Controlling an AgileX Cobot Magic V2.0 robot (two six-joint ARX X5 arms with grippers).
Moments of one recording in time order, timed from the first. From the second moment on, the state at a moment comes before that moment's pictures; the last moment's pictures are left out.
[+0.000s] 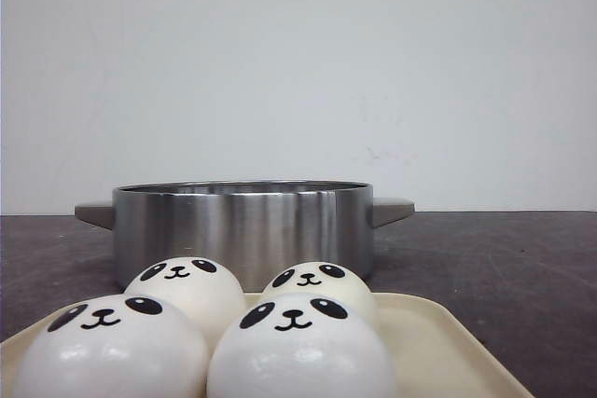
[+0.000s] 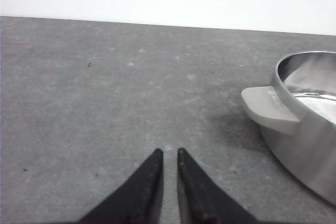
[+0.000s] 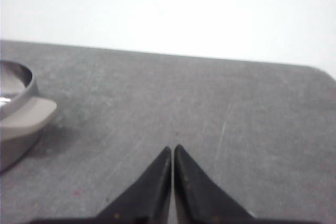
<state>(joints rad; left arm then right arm) 0.01 0.00 0.03 -0.18 0.06 -0.05 0.00 0.00 0.01 -0.05 -0.16 0.00</state>
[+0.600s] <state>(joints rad) 0.01 0.16 0.43 -0.44 0.20 -0.38 0.00 0.08 0.33 -0.20 -0.29 0.45</state>
